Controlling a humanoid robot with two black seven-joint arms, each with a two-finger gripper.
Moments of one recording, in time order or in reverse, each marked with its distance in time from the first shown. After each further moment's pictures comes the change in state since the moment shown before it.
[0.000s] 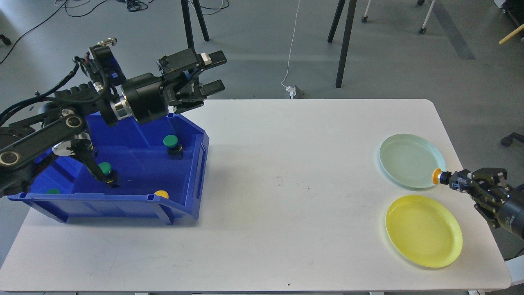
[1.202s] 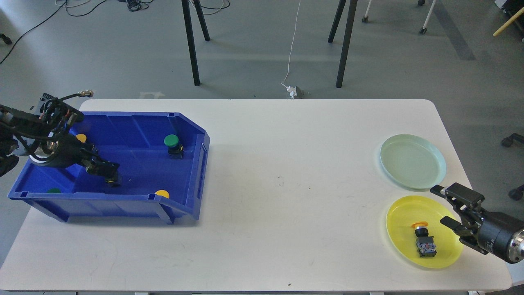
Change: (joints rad) left arm -0.058 0.095 0.308 0.337 1.214 0.000 0.000; right arm -0.020 -0.018 -0.004 0.090 -0.061 0.043 0.012
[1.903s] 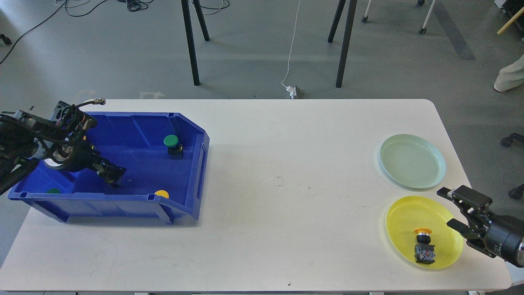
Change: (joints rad) left arm 0.009 -0.121 0.019 0.153 -0.005 0.000 0.000; right arm -0.014 -0.026 -0.012 0.000 0.002 0.002 0.034
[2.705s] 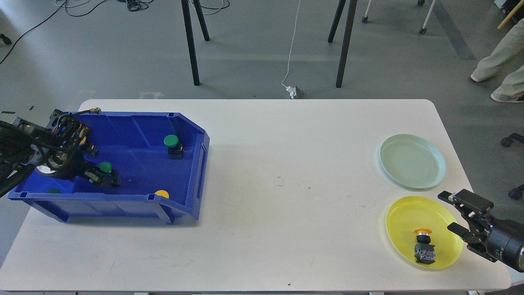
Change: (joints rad) left arm -0.001 -0.013 0.088 0.061 -0.033 0.000 0.000; right arm -0.023 -0.001 -0.003 0.000 0.001 -0.002 0.018
